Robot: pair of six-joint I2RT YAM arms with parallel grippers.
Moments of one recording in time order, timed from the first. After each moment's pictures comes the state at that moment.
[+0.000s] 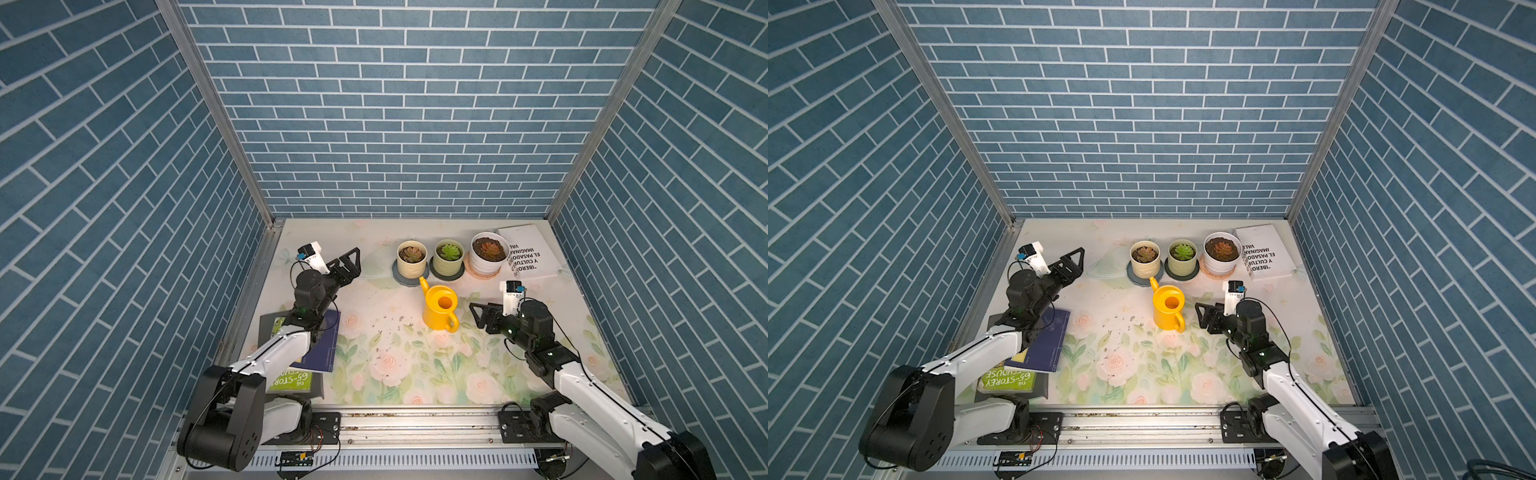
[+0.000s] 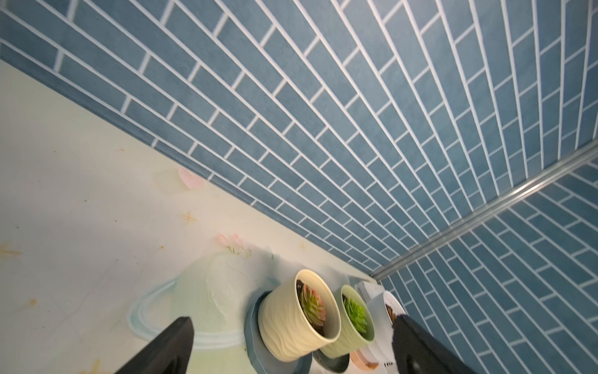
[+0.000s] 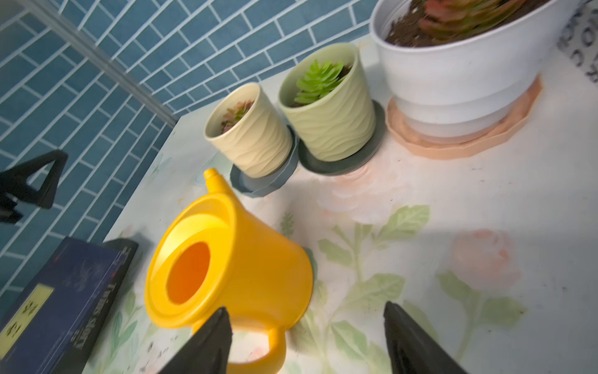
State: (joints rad) left arm -0.26 1.23 0.52 0.62 0.10 -0.76; right arm 0.39 0.85 0.30 0.10 -0.25 0.44
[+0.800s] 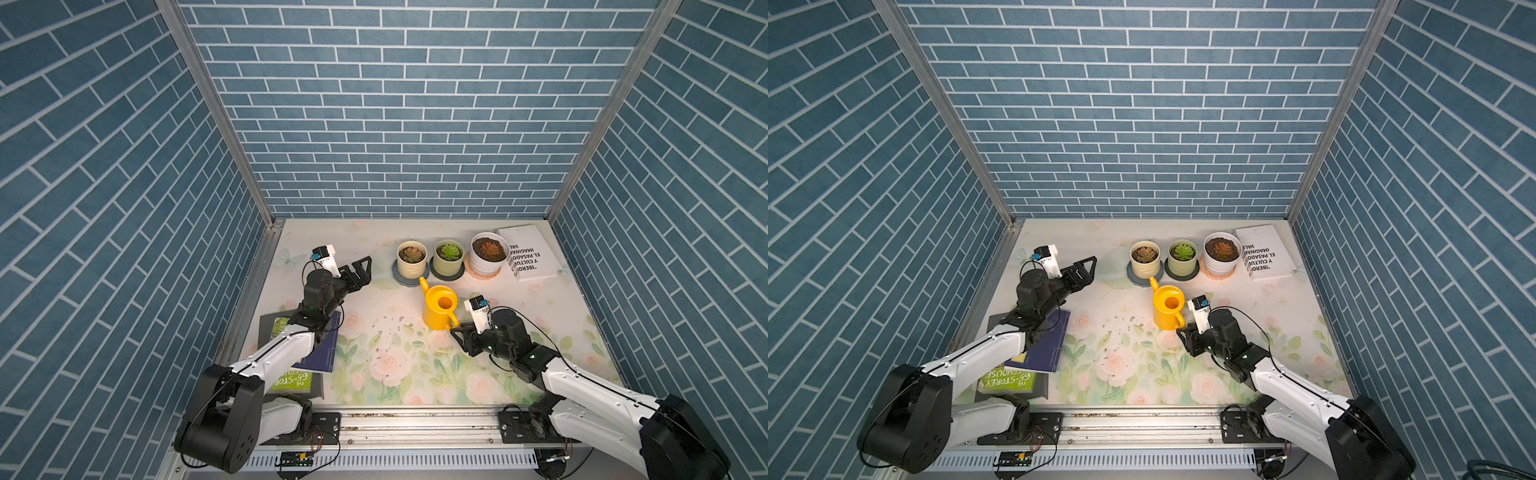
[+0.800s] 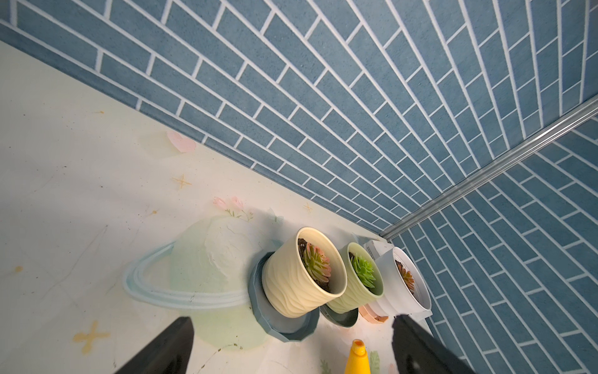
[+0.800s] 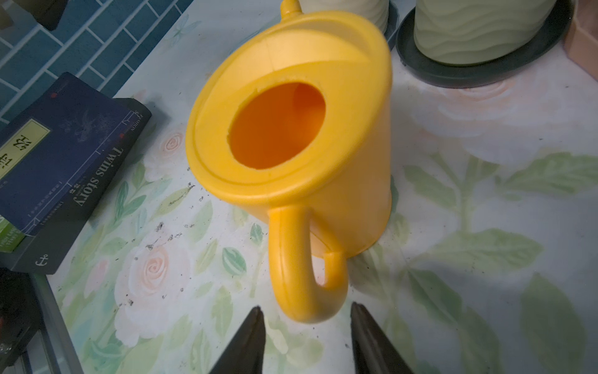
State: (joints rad) left arm -0.31 1.23 0.54 0.50 0.10 -0.70; right arm 0.66 0.98 0.30 0.08 -0.19 0.29
